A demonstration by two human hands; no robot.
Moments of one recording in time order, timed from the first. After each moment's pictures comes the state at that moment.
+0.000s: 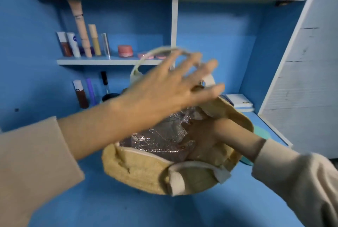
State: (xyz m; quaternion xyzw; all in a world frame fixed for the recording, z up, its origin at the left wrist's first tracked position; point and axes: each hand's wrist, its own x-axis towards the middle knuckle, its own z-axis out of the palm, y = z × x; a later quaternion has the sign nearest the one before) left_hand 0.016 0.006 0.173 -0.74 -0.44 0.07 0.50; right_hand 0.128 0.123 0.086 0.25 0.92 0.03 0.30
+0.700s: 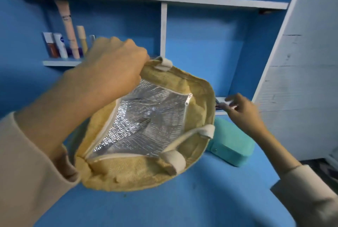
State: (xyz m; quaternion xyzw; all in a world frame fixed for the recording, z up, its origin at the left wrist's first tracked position) left_hand 0.002 0.010 0.211 -0.56 -0.74 0.07 0.37; right_hand 0.225 0.190 0.071 0.51 0.76 -0.14 -0.38
